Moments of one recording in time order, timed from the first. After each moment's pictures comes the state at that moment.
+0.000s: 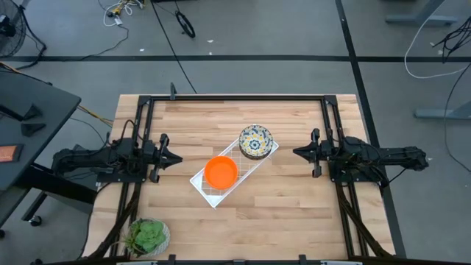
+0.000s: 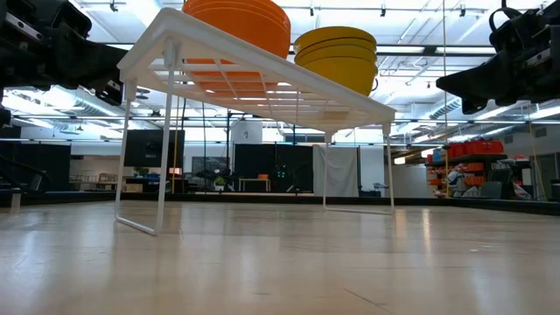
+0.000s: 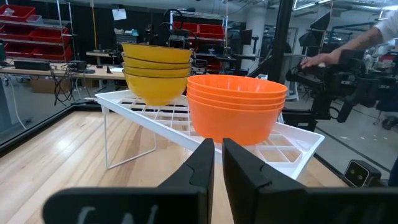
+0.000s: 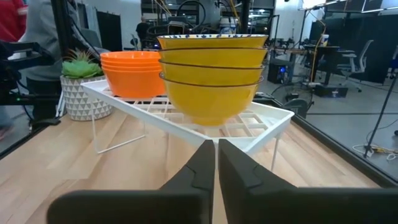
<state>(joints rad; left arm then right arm) 0.02 0.01 0.01 0.08 0.10 -0.09 0.00 0.04 0.02 0.02 0.07 -0.03</state>
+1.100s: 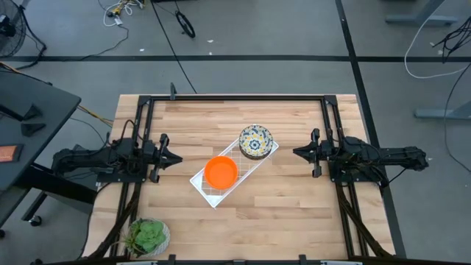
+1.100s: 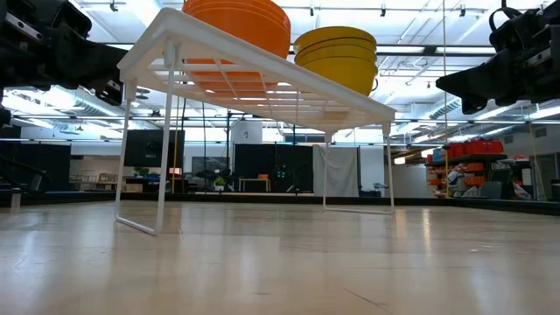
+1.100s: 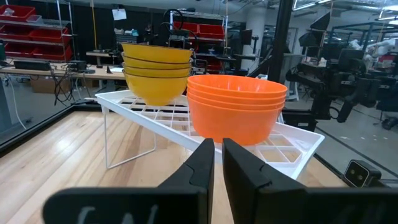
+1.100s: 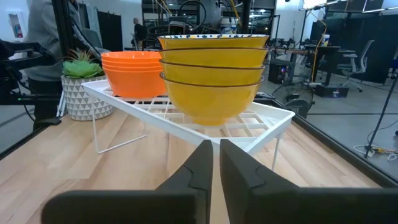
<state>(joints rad) 0.02 0.01 0.01 0.08 0.10 -0.09 0.00 0.04 0.02 0.02 0.06 -0.04</state>
